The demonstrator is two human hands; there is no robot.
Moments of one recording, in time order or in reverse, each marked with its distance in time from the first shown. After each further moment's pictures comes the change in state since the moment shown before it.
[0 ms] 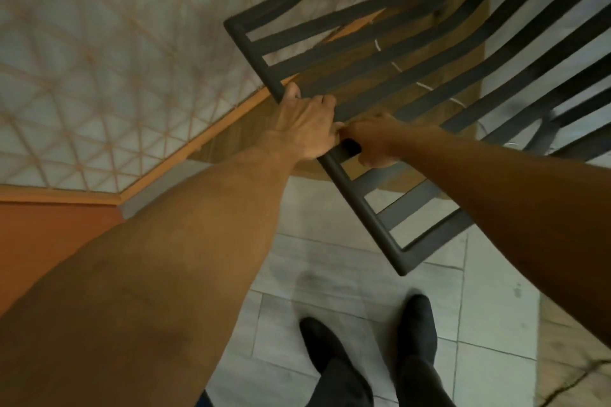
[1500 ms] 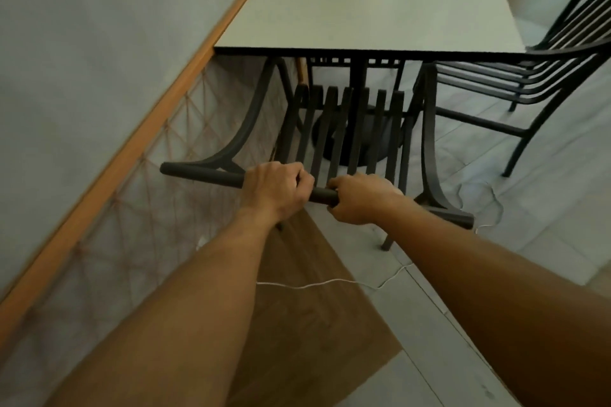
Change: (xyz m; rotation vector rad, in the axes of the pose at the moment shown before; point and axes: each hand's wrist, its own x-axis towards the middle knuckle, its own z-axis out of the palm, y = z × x) left_hand 0.320 0.128 -0.376 -0.305 0.370 0.585; right_hand -0.206 0.225 -0.308 0.364 0.663 0.892
